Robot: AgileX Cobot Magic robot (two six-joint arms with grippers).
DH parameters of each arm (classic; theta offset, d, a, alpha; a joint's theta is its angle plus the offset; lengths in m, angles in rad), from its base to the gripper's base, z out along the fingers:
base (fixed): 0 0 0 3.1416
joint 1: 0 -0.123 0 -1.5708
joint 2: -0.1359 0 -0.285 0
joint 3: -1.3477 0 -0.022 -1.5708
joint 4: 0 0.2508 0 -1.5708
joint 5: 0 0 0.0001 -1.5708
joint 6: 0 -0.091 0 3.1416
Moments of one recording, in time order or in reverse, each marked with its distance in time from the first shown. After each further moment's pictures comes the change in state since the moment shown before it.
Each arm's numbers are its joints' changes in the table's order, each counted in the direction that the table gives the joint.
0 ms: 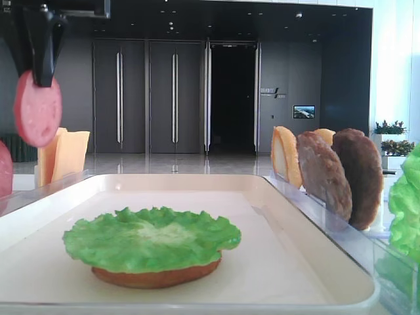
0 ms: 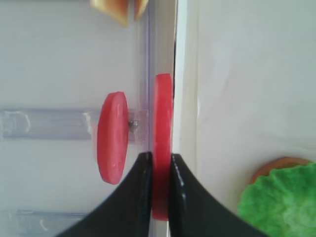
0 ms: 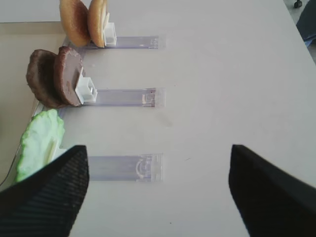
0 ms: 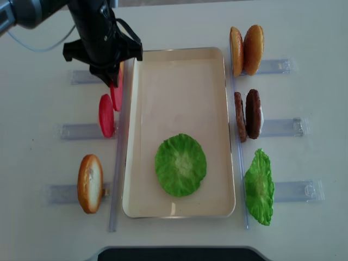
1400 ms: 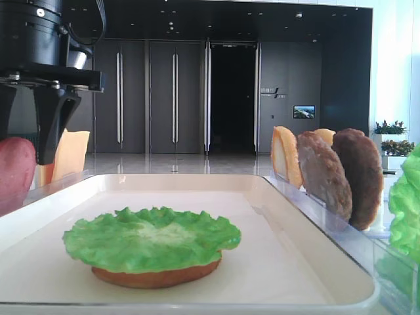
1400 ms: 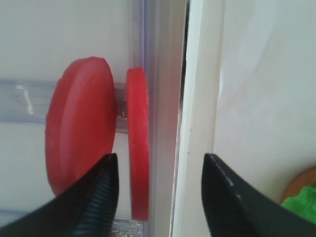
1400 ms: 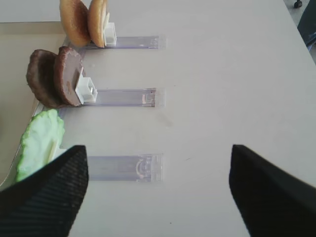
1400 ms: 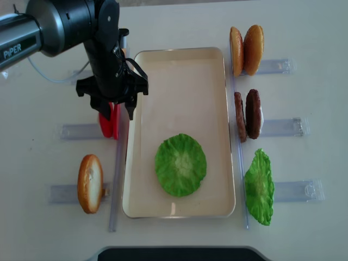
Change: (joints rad) left arm 0.000 -0.079 -0.170 -0.040 -0.122 0.033; right arm 0.000 0.000 0.000 -0.001 0.000 0.000
